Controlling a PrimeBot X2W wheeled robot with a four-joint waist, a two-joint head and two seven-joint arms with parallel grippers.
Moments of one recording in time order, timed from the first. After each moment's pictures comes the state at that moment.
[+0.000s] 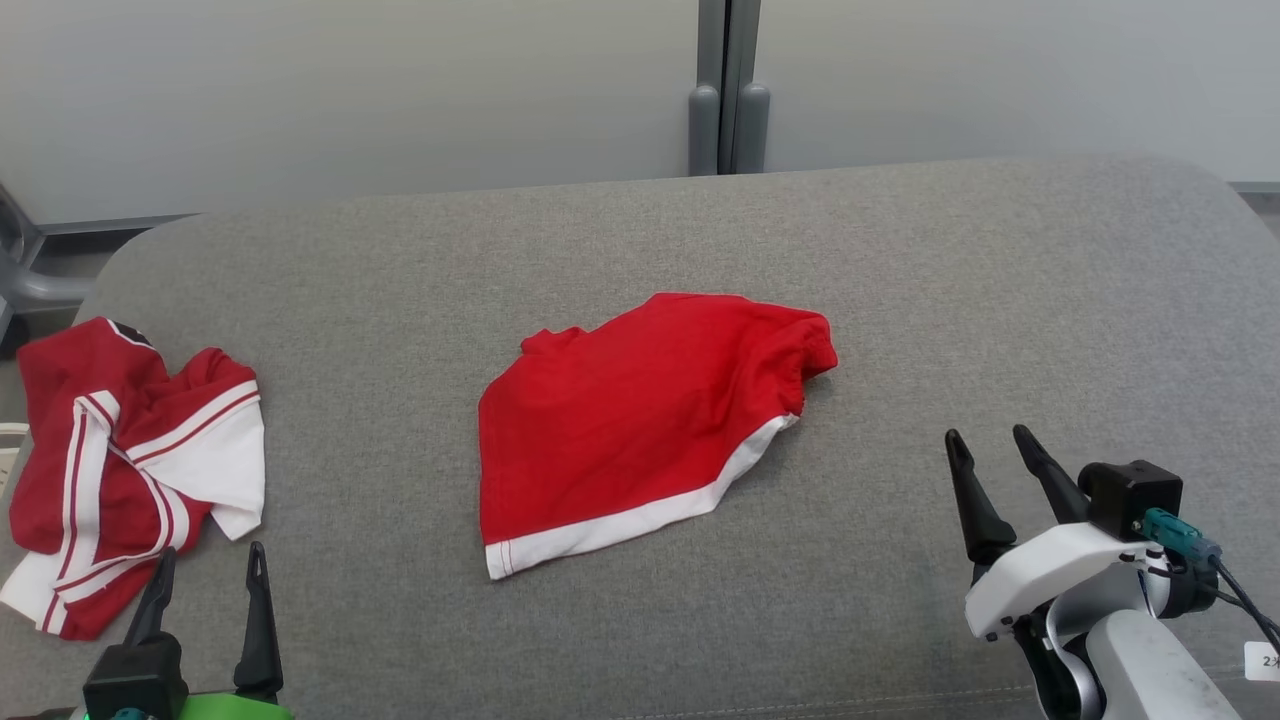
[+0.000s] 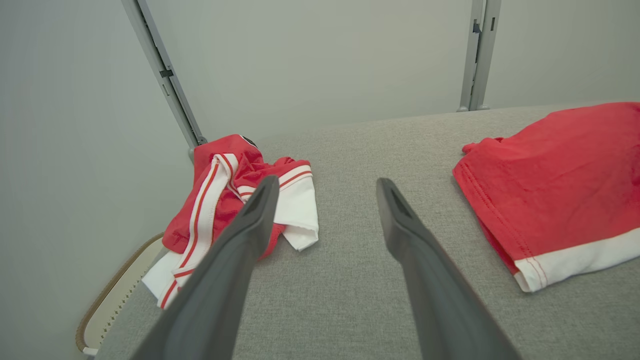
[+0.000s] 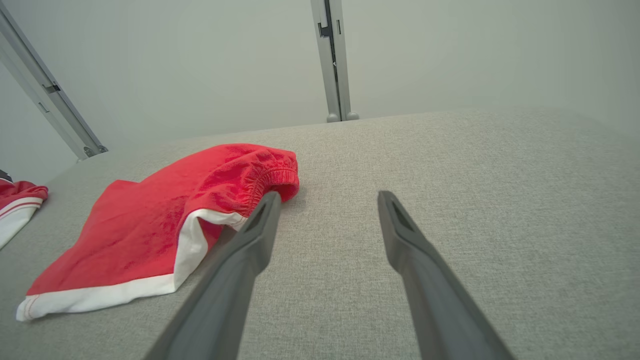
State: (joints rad) left arm 0.07 0.14 0.12 0.21 -0.05 -0.08 -0.25; right arm -0.18 -0.18 0.14 0.39 0.36 0.13 -0.19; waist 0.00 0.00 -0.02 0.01
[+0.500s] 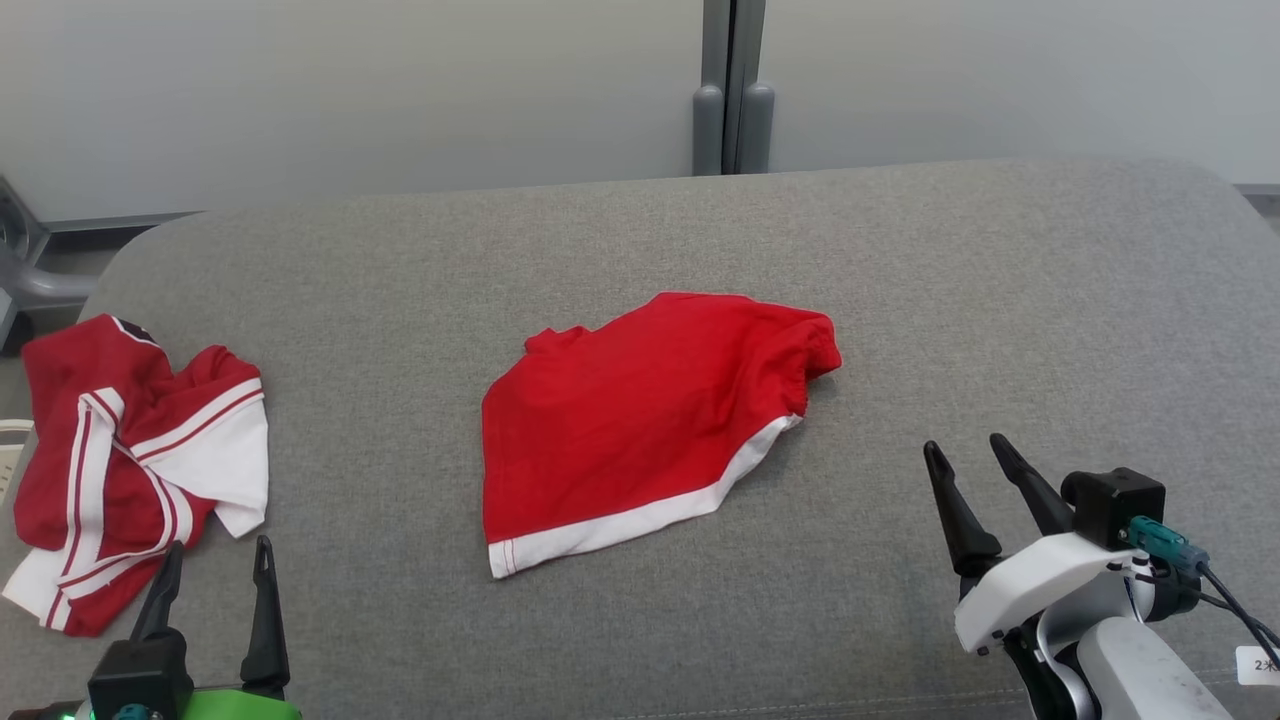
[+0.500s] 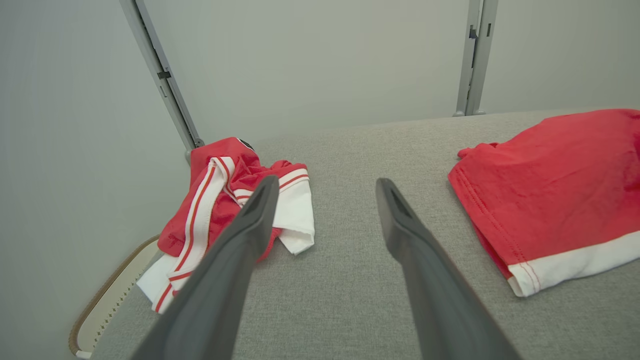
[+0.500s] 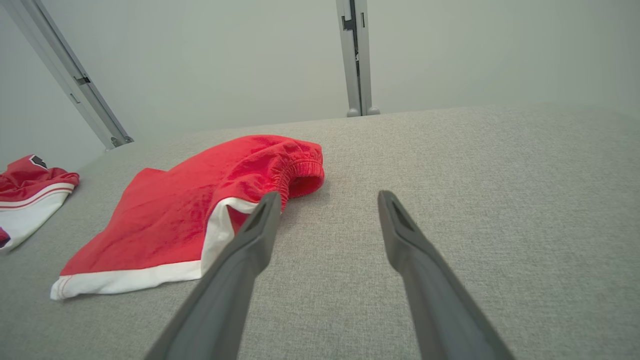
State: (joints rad) left arm 0.07 0.15 0.10 0.20 -0.07 -0.08 -0.25; right arm -0.18 -0.21 0.22 0.38 0.42 0.13 -0.20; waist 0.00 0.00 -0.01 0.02
